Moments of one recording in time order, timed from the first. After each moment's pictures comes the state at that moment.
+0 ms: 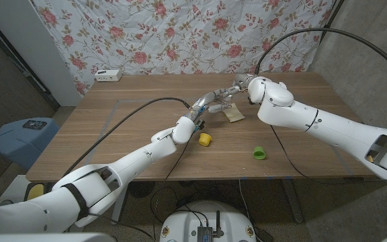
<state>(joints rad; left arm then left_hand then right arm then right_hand) 0.53 0.30 0.85 -1.11 0.25 -0.31 0.35 0.87 0.00 0.55 -0.15 0.17 0.30 -0.06 0.19 0.17 0.83 -0.12 0.19 0.19 0.86 -0.11 0.17 0.16 0.34 -0.04 0.18 0.16 -0.29 -0.74 -1.05 -1.99 -0.44 -1.02 0.32 0.65 -0.02 0.28 -0.12 0.18 1.04 -0.04 0.36 0.22 0.36 0.07 0.22 0.19 0.28 0.16 0.22 0.19 0.43 0.15 0.20 0.17</state>
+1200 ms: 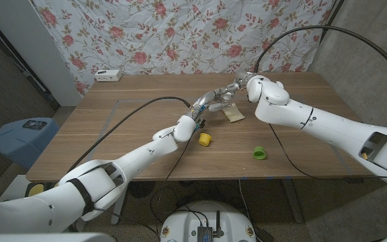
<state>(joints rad) 0.49 0.27 0.86 -1.03 0.24 -0.33 0.36 0.87 0.00 0.55 -0.15 0.17 0.30 -0.06 0.19 0.17 0.83 -0.12 0.19 0.19 0.86 -0.11 0.17 0.16 0.34 -0.04 0.18 0.16 -0.27 -0.71 -1.06 -1.93 -0.45 -1.01 0.28 0.53 -0.07 0.21 -0.09 0.18 1.13 -0.04 0.37 0.20 0.44 0.06 0.21 0.19 0.33 0.13 0.22 0.19 0.46 0.13 0.20 0.17</state>
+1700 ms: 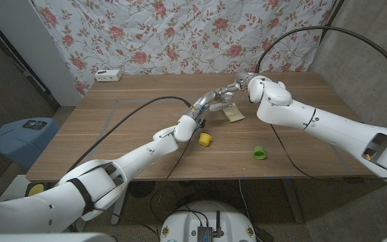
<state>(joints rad) 0.49 0.27 0.87 -1.04 0.24 -0.33 0.36 0.87 0.00 0.55 -0.15 0.17 0.30 -0.06 0.19 0.17 0.83 -0.12 0.19 0.19 0.86 -0.11 0.17 0.16 0.34 -0.04 0.18 0.16 -0.28 -0.73 -1.06 -1.96 -0.45 -1.01 0.29 0.48 -0.09 0.19 -0.08 0.20 1.00 -0.02 0.30 0.21 0.41 0.08 0.19 0.19 0.31 0.16 0.20 0.19 0.44 0.15 0.20 0.17</state>
